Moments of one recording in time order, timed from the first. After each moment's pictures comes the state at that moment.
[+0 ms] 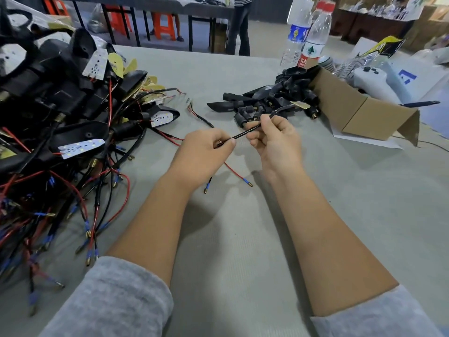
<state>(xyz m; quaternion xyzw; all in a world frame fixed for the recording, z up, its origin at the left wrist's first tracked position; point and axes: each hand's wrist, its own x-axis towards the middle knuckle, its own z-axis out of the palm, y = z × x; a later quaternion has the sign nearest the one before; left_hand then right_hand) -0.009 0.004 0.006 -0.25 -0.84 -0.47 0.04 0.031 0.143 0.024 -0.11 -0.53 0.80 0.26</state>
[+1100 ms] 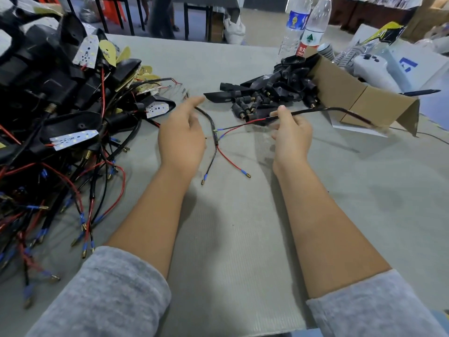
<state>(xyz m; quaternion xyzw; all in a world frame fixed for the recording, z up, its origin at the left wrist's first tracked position) -0.008 0.003 0.009 -0.11 -0.77 -0.60 0.15 0.031 0.163 0.019 -0.30 -0.62 0.65 0.33</state>
